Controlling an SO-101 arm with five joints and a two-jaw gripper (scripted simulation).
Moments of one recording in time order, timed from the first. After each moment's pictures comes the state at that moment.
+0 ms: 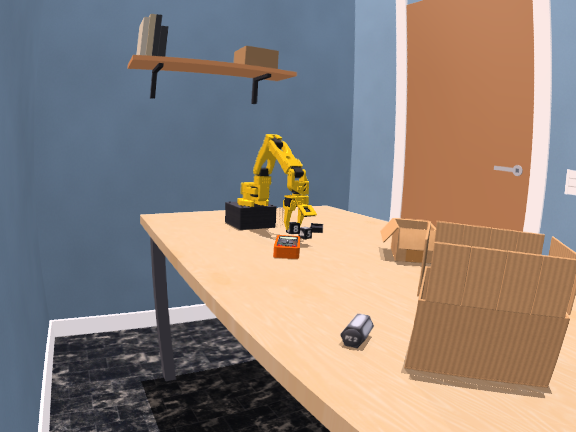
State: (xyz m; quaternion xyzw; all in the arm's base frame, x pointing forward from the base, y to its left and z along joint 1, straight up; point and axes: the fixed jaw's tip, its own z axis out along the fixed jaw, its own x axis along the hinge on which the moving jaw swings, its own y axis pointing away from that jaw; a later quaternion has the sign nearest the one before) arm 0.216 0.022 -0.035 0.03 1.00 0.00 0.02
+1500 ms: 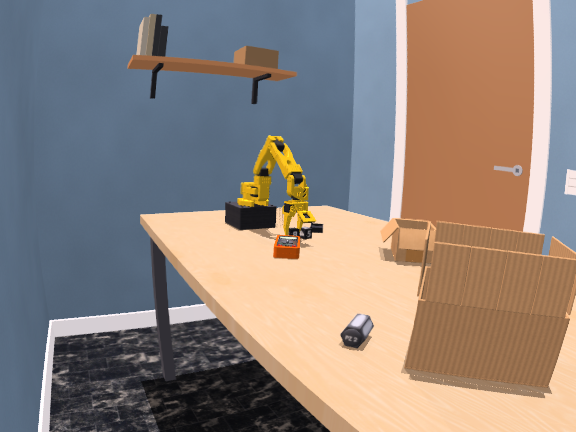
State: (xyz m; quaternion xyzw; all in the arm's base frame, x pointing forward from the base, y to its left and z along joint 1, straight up) arm 0.214 0.022 -0.053 0.03 1.00 0.00 0.01
